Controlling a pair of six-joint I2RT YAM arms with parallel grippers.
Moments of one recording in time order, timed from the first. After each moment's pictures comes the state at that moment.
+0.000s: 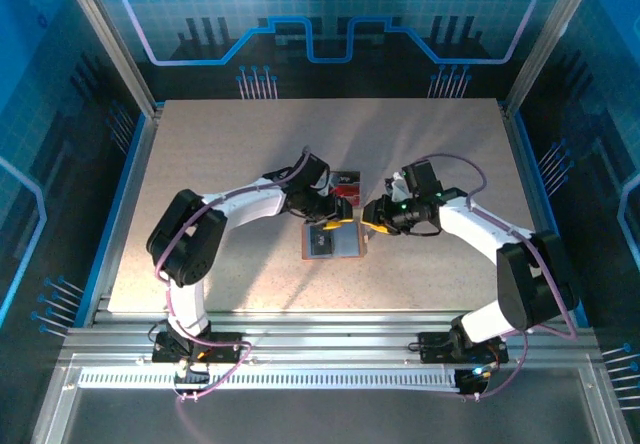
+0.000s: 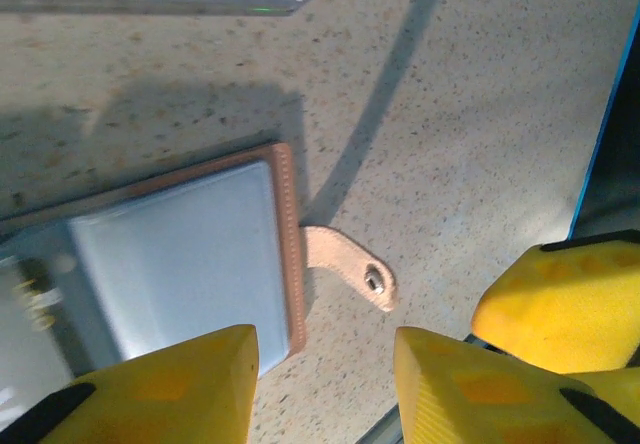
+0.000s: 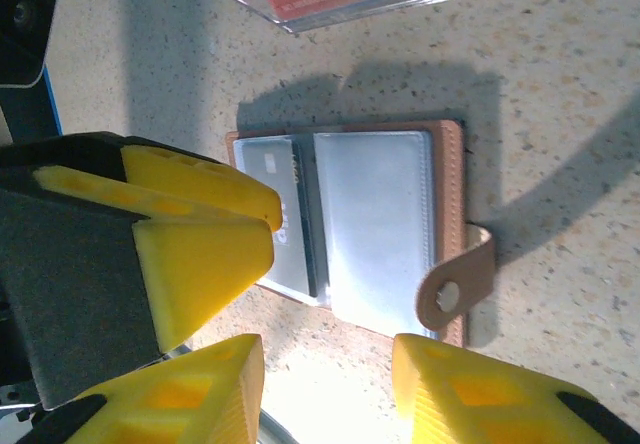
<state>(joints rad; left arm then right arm) -0.58 1.87 1.22 -0.37 0.56 -0.82 0.33 1.49 0.88 -0.43 -0.61 0.65</state>
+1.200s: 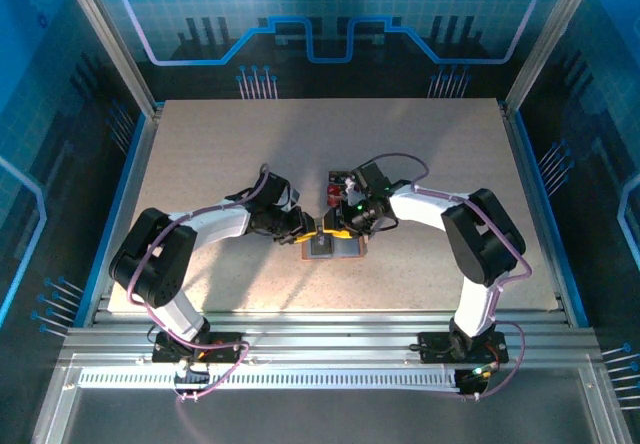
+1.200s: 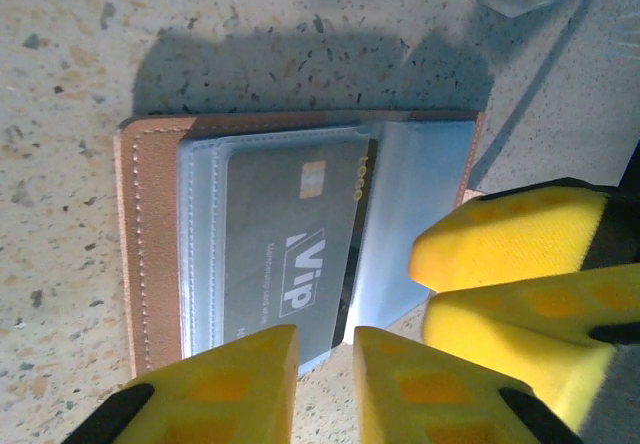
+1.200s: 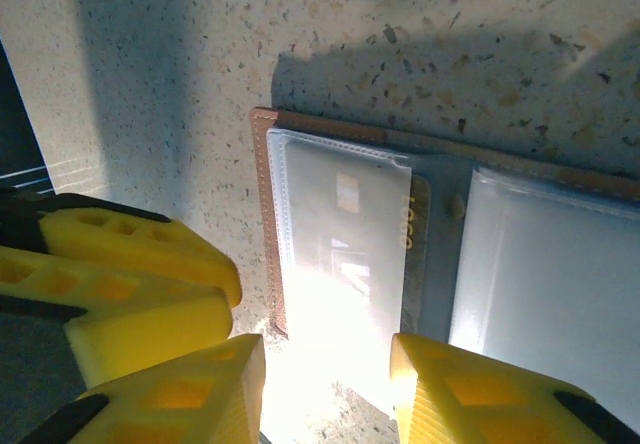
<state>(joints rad) -0.44 1.66 0.86 -0.23 0.56 -0.88 0.54 1.84 1.08 -0.35 -0.63 0.70</state>
